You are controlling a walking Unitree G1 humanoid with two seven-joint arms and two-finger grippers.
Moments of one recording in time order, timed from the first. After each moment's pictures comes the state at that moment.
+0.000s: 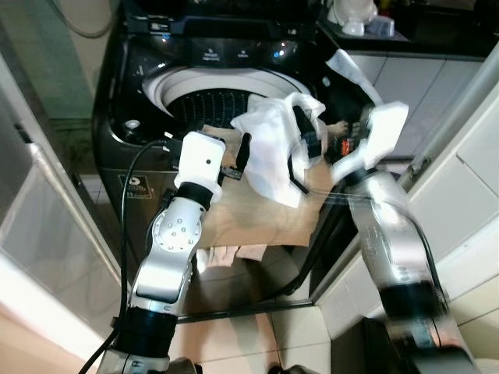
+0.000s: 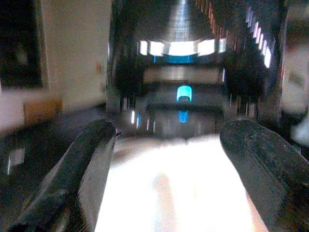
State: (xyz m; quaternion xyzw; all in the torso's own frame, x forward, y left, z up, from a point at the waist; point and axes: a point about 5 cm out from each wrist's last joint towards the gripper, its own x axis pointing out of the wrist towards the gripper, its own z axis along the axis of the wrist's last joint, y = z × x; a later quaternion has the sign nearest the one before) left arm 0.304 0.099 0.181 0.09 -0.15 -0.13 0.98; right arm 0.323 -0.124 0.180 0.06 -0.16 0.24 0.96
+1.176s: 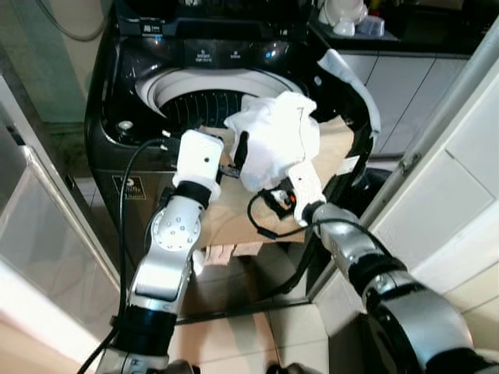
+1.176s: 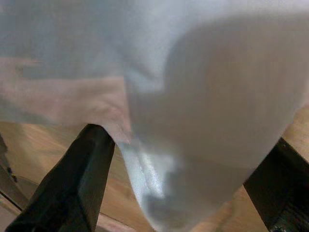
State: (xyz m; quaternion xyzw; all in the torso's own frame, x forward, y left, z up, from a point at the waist) left arm 0.306 0.102 0.182 0.09 -0.15 -0.12 0.98; right arm 0.359 -0.091 0.085 -0.11 0.11 0.27 0.95
